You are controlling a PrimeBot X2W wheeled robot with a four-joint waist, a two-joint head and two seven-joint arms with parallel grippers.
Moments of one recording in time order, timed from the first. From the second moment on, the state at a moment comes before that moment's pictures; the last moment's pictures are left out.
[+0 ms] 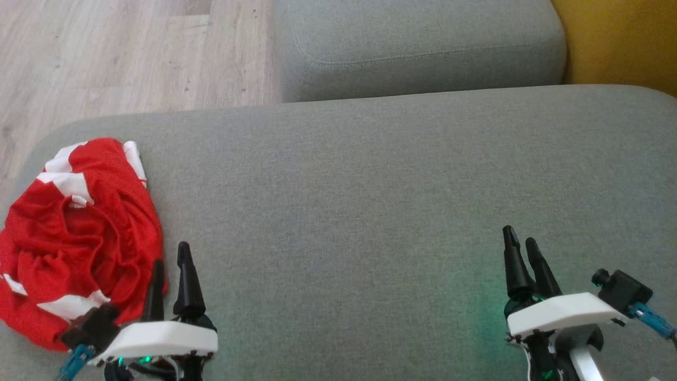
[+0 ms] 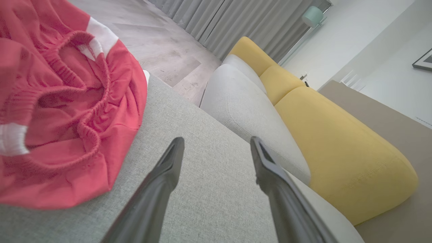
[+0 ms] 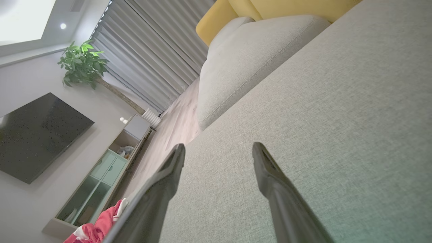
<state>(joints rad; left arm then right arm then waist) 0.00 0.04 -0.10 0.19 -0.77 -0.04 -0.09 -0.03 -0.04 0.12 0.31 0.80 0.13 -0.09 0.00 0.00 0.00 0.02</state>
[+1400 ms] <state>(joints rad) 0.00 0.05 -0.18 0.19 -0.24 0.04 -0.21 -0.05 -0.04 0.11 0.34 0.23 0.13 -0.20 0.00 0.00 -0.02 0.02</state>
